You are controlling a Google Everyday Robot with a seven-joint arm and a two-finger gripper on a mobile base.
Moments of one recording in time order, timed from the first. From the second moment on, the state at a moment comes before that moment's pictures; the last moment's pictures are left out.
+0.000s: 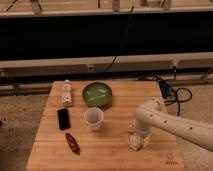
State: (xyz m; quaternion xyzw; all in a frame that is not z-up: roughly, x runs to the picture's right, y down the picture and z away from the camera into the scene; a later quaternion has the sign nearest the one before) arm 0.181 0.277 0.795 -0.34 -0.15 -0.31 0.88
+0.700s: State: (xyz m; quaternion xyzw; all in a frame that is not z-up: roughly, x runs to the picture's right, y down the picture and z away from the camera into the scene) arm 0.182 0.276 0.791 -0.34 -0.15 -0.31 0.88
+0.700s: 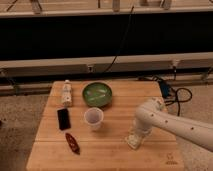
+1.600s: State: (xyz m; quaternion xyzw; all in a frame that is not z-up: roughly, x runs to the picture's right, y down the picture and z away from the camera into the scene) arm 0.187 0.277 0.789 -0.34 -0.15 -0.32 0.87
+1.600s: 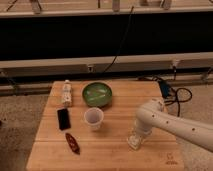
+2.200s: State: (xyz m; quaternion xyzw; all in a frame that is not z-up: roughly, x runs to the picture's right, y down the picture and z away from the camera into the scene) arm 0.189 0.249 0.768 -0.33 -0.14 -0.33 0.88
